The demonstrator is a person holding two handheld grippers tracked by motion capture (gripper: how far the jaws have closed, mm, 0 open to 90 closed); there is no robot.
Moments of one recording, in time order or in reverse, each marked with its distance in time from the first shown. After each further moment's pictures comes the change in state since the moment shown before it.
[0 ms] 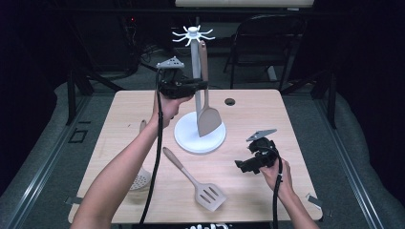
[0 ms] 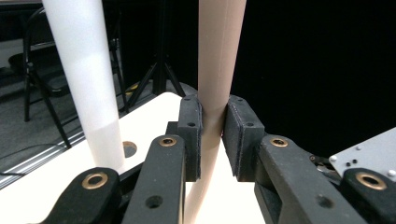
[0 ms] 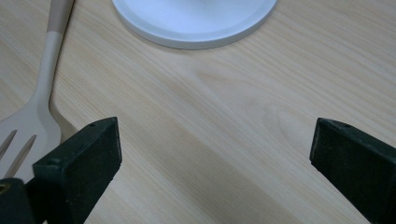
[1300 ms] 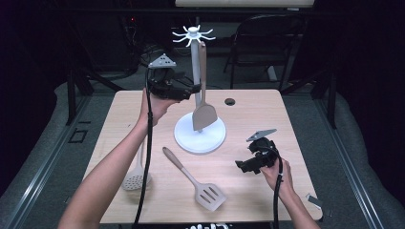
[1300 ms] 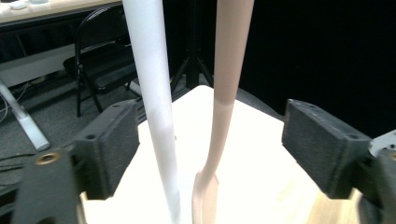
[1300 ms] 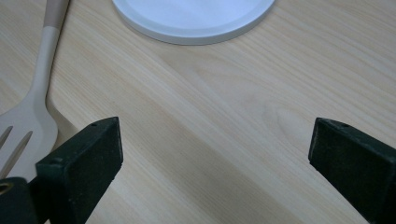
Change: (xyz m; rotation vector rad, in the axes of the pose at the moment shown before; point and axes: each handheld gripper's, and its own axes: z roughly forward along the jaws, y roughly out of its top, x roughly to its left) left arm -0.002 0.007 -0.032 0.029 0.136 0.073; right arm -0.002 -0.001 0.001 0.015 -0.002 -0.003
